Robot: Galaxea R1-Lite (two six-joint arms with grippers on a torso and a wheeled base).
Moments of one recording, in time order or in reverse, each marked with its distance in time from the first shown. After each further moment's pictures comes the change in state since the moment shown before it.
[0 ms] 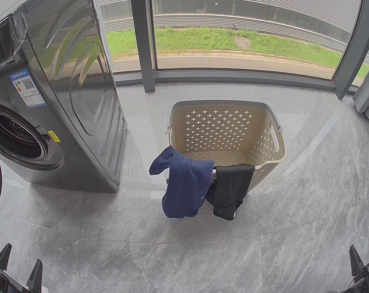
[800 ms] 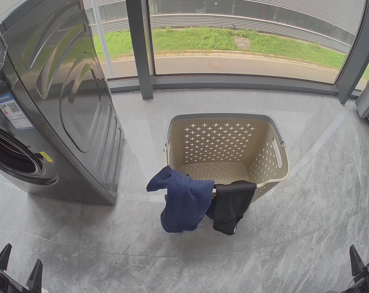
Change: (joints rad) left arm 0.000 0.000 0.000 0.001 0.001 -0.003; right arm 0.001 0.000 0.000 -0.001 0.000 0.002
